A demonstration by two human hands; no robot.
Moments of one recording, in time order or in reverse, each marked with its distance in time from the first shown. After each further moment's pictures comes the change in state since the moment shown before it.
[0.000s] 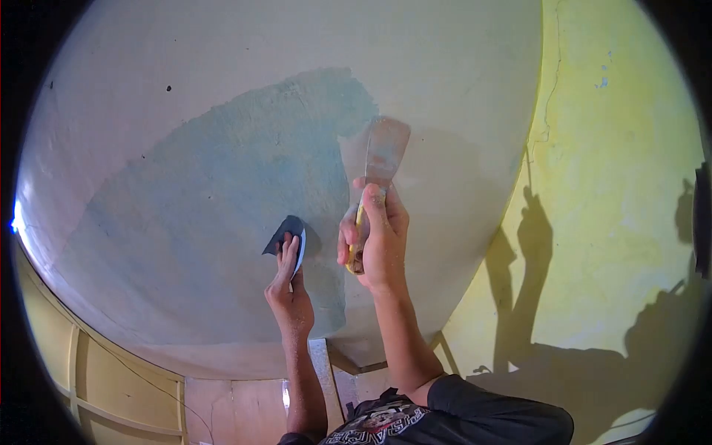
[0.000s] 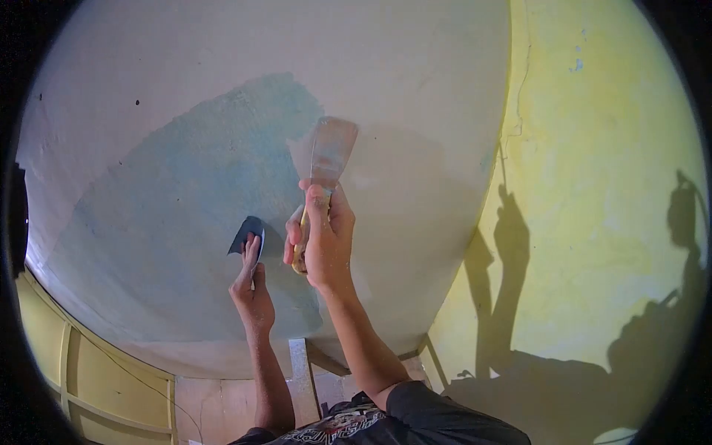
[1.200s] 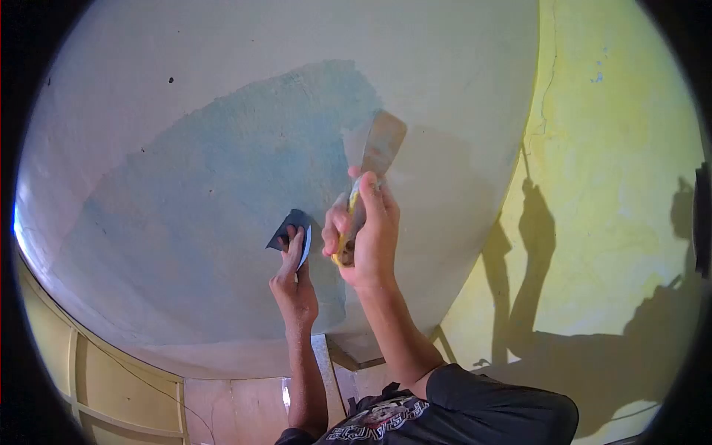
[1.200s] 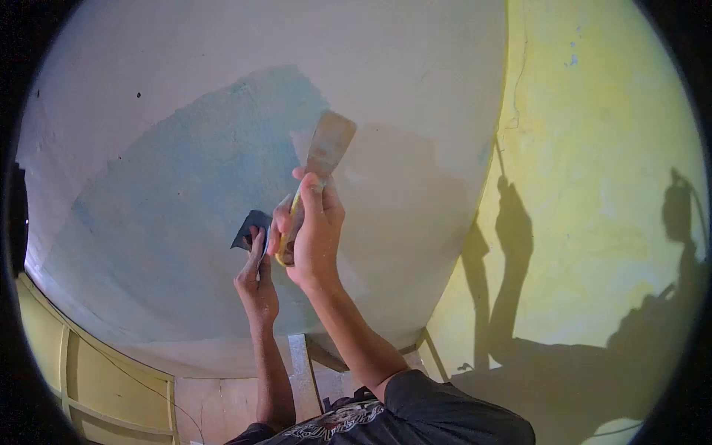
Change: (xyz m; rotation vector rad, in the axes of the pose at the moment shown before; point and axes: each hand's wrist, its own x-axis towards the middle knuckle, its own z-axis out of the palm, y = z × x) left_hand -0.002 -0.006 0.003 0.022 -0.026 -0.068; right_hand -0.012 -0.003 0.026 0.223 0.049 0.066
